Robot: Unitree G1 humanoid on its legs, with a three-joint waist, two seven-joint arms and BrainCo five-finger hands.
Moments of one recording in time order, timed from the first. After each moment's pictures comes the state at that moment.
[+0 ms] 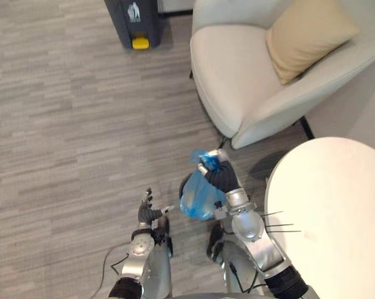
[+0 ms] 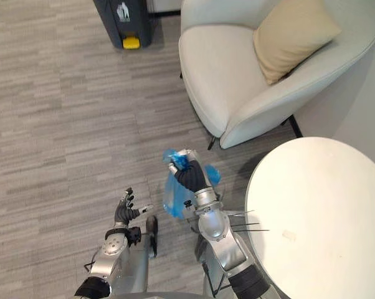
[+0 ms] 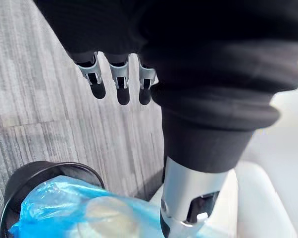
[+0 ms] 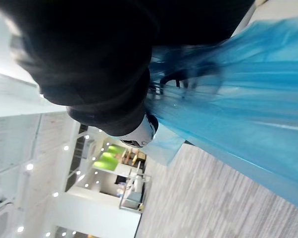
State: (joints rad) left arm 0.02 0.12 -0.17 0.48 -0.08 -0.22 0.24; right arm -0.15 -0.12 0.44 -0.07 -0.18 -0.21 -0.14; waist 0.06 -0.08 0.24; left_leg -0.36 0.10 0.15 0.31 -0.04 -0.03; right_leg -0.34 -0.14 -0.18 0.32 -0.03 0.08
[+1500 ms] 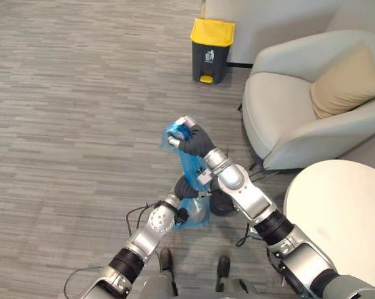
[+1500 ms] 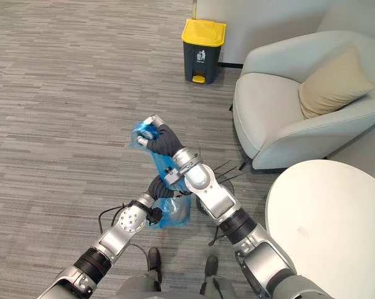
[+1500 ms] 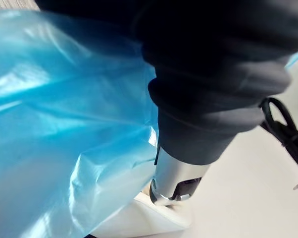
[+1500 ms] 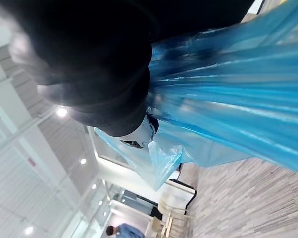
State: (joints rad) left arm -0.23 0.22 -0.50 0.33 0.15 -0.23 0.11; right arm -0.61 -0.15 0.57 0.09 0.04 -0.13 -0.04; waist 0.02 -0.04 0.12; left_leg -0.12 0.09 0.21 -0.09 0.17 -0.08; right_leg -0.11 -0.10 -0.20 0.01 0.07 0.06
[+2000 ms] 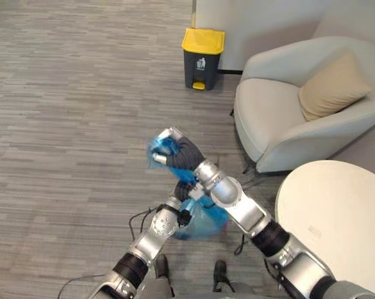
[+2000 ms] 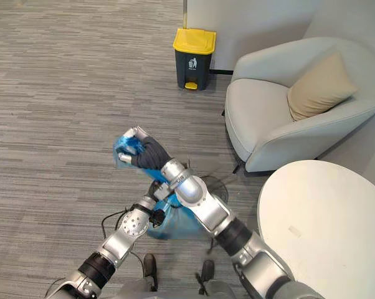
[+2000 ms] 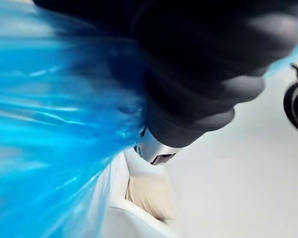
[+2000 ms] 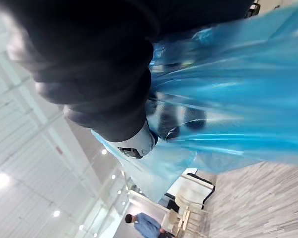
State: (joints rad) left arm -0.11 0.16 -0.40 0.30 0.15 -0.23 0.21; right arm -0.36 -0.14 0.58 -0.02 -0.10 -0.22 -0.04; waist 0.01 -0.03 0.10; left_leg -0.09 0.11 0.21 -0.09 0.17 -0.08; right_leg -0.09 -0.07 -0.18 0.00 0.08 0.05
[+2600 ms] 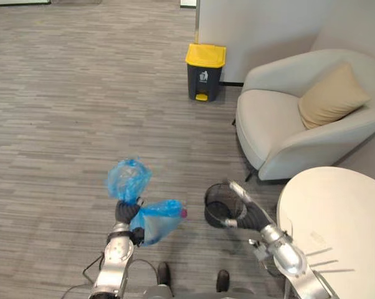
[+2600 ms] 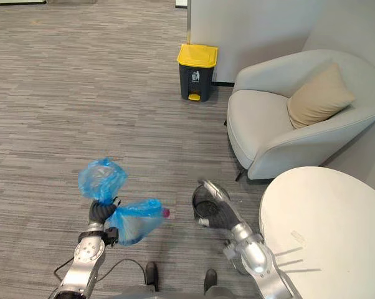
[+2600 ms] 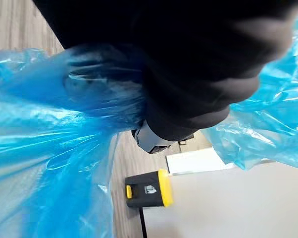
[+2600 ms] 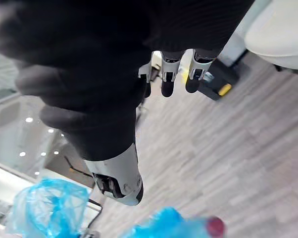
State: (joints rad) left arm 0.15 0.17 0.01 0.31 0.04 -0.21 0.24; right arm 0.30 -0.37 0.23 0.05 -0.26 -0.28 0.04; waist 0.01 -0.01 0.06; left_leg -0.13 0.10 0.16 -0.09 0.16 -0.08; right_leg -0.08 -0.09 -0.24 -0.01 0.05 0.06
